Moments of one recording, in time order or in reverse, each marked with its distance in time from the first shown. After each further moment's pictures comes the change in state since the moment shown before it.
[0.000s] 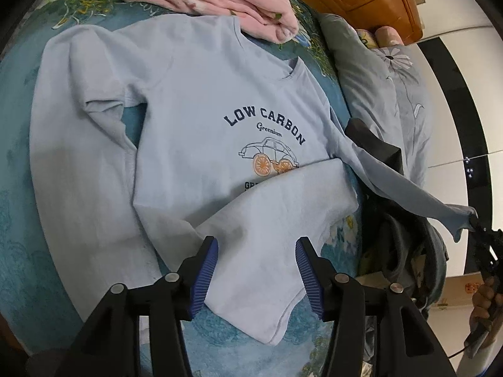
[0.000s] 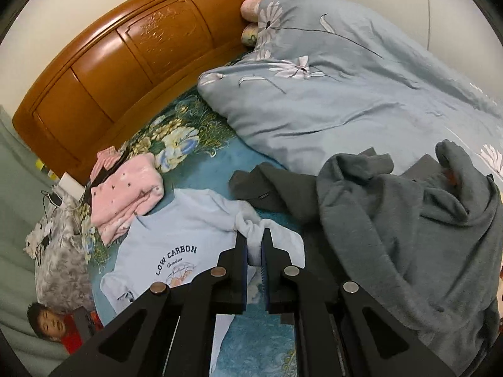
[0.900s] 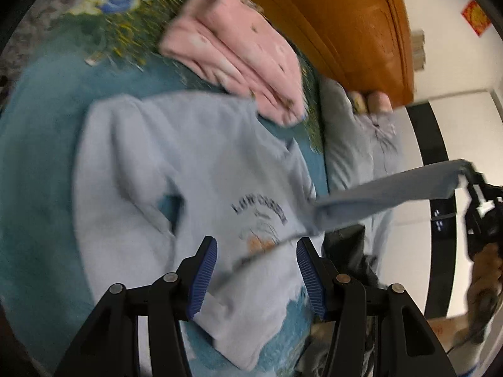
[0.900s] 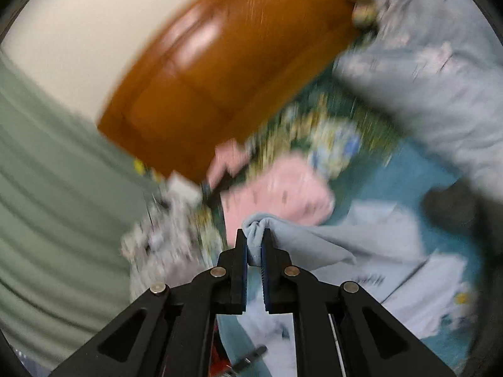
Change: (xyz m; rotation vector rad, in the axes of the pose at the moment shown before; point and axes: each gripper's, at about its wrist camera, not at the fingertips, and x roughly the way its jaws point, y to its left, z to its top) left arm -0.078 0.060 0.066 -0.189 -0.186 -0.147; right arm 0.109 0.236 0.019 -0.048 0.154 0.467
